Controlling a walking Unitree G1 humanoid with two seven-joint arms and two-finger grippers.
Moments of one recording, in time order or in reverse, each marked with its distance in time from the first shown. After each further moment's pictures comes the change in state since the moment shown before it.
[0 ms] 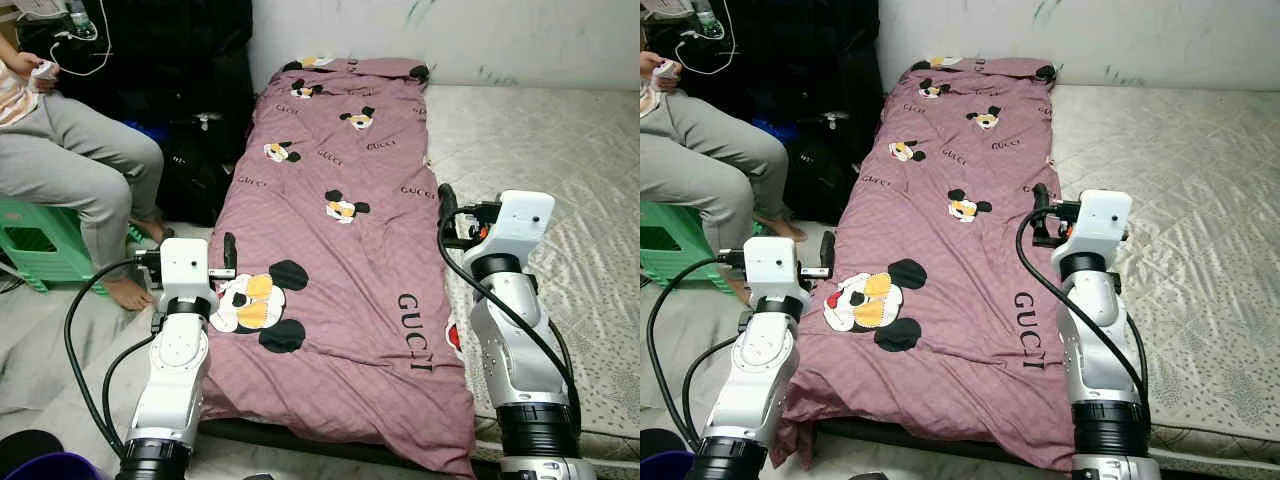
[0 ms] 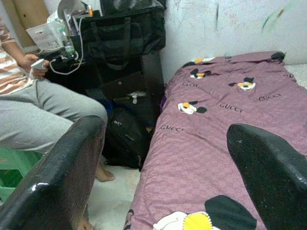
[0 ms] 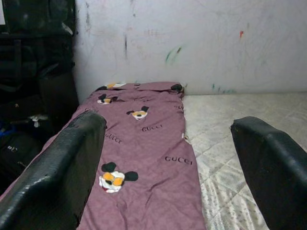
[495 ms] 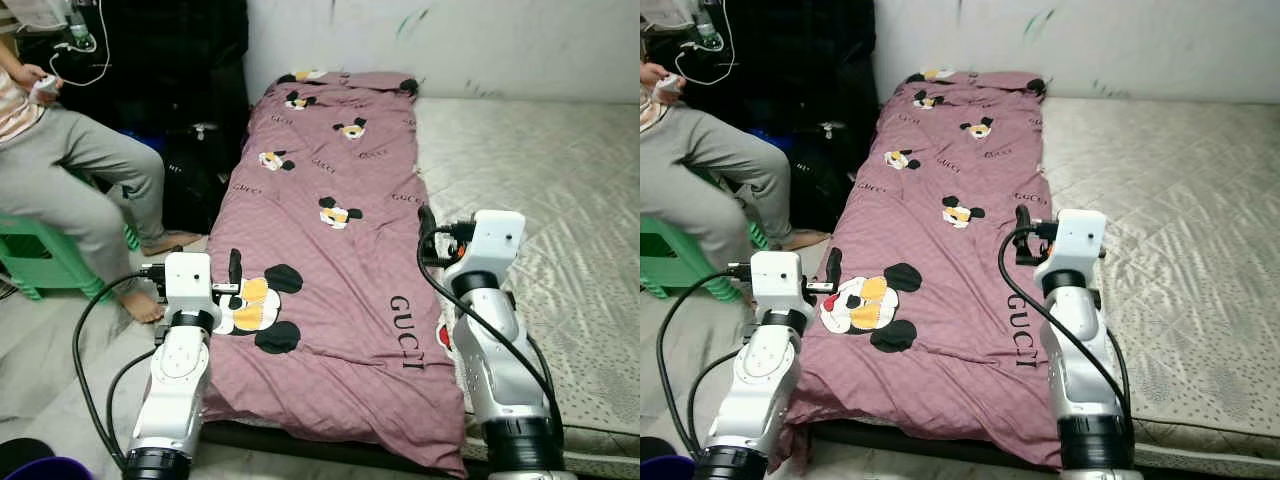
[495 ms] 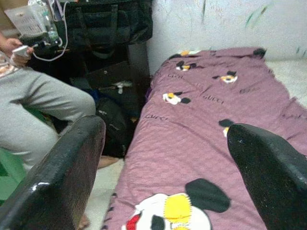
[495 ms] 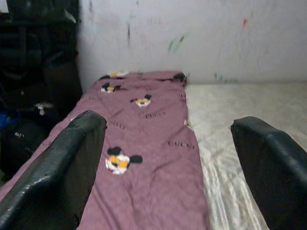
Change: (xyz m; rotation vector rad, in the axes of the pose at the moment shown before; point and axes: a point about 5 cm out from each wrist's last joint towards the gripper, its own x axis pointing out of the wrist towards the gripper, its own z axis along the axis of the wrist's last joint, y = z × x) left arm -0.010 -0.007 -0.018 -0.055 0.069 -0.044; right arm -0.016 0.014 -0.025 0.013 0.090 0.021
